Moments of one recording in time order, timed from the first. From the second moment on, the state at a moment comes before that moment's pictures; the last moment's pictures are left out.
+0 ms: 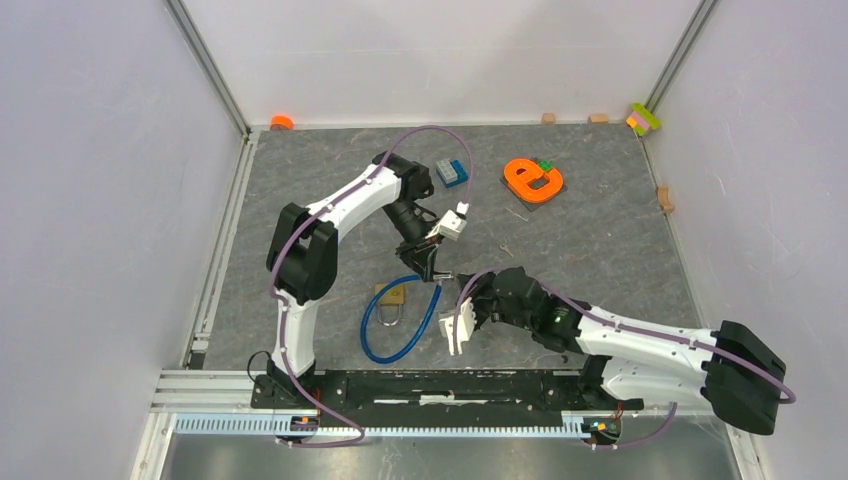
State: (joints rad) left arm -0.59 2.07 1.75 -1.49 0.86 1.36; right arm 1.04 1.05 0.48 0.11 0.00 -1.23
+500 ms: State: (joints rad) left arm -0.59 2.07 1.75 -1.47 0.95 1.31; right arm 1.01 1.05 0.48 0.11 -0.06 -1.18
